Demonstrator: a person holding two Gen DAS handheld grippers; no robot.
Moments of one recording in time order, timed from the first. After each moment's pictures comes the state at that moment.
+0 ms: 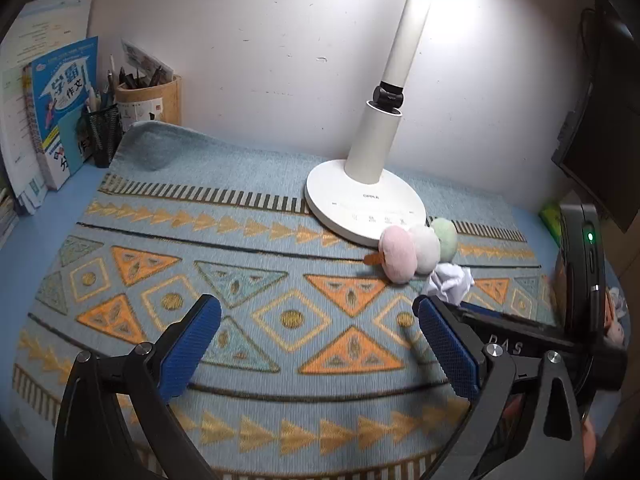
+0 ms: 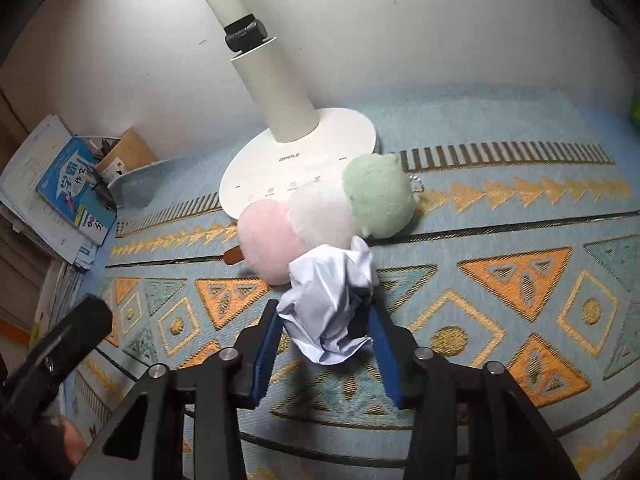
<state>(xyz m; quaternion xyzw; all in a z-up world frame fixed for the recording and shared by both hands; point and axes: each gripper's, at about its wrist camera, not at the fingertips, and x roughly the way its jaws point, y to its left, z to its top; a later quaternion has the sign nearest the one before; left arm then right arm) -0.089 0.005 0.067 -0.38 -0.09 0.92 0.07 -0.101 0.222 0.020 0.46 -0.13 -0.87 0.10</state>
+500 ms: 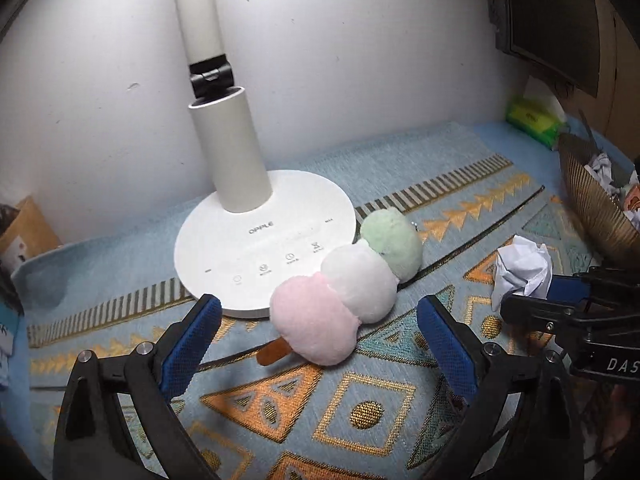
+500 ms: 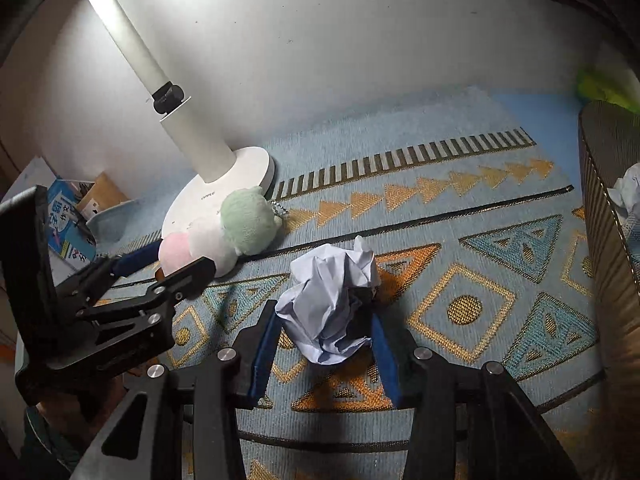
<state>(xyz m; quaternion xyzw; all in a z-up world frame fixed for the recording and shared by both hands) -0.166 0.120 0.038 -0.37 0.13 0.90 0.18 -0.079 0.311 0.020 0.43 -0.16 -0.89 0.06</state>
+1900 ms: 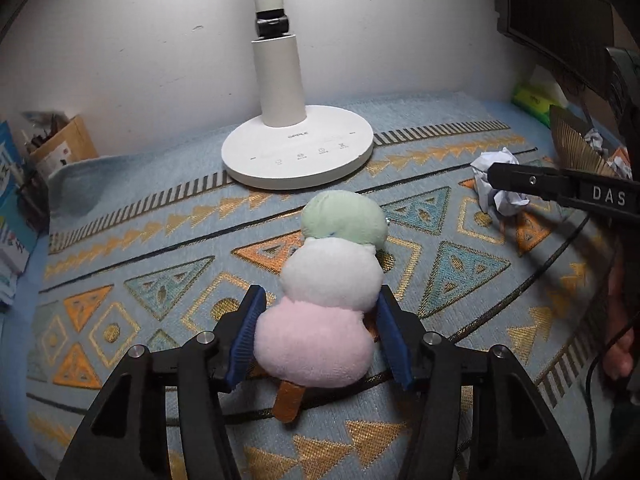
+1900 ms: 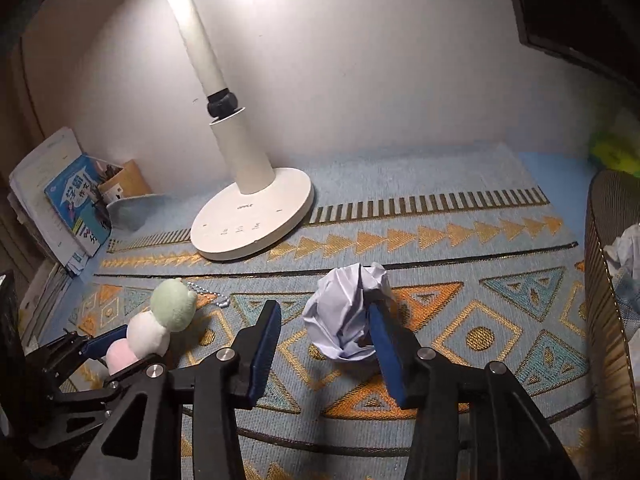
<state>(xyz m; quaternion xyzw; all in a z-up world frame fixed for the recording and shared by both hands) -0.090 0.074 0.032 -0.40 0.08 0.90 0.13 -0.060 0.276 0.039 0.36 -0.08 -0.92 0.08</state>
